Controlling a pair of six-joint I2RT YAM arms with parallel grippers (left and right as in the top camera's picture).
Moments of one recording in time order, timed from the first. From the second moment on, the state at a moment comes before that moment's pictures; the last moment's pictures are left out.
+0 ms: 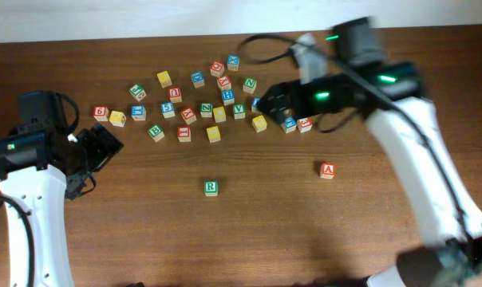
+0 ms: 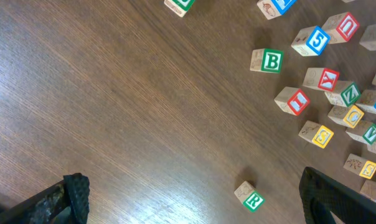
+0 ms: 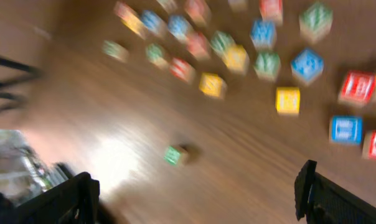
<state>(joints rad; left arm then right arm) 0.25 1.39 1.39 -1.25 0.05 -0.57 0.31 1.72 1.78 -1.11 -0.50 0.09</state>
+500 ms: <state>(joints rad) 0.25 1.39 1.39 -1.25 0.05 -0.57 0.48 2.16 1.78 -0.83 0.06 0.21</state>
